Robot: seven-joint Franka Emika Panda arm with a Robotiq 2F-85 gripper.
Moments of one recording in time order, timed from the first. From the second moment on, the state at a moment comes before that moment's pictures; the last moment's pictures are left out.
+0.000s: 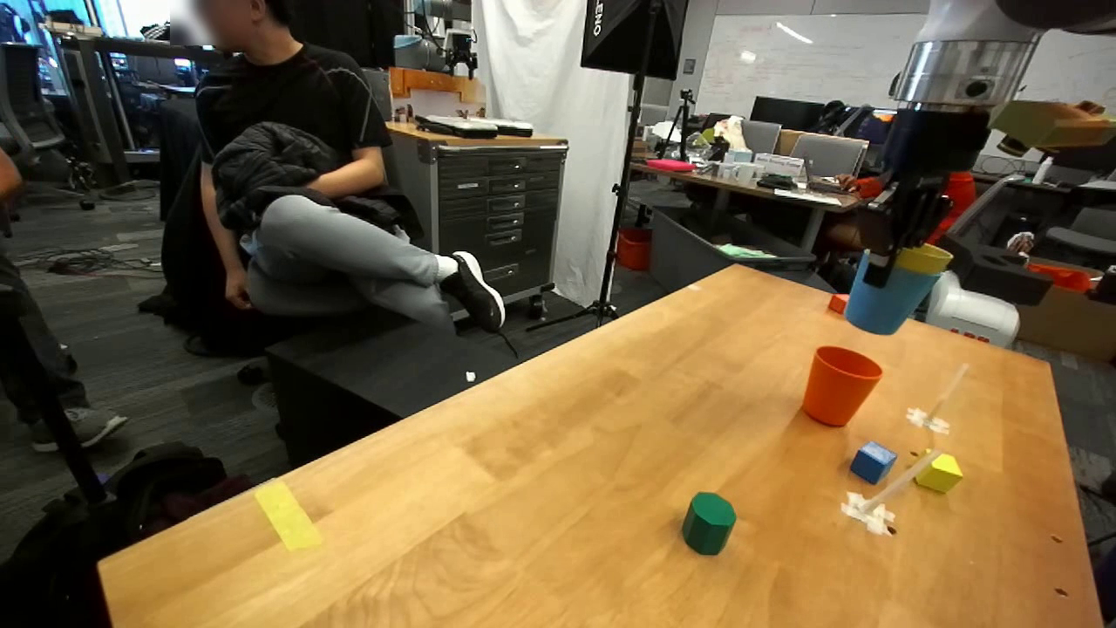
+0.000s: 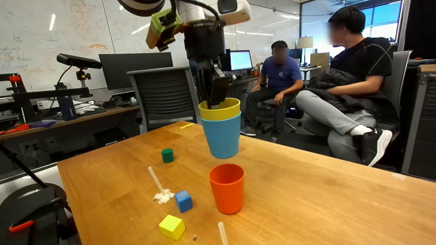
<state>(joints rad) -0.15 0.07 -0.14 -2.15 -0.09 2.22 0.03</state>
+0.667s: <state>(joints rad) -0.15 0.14 -0.14 -2.16 -0.04 2.27 -0.02</state>
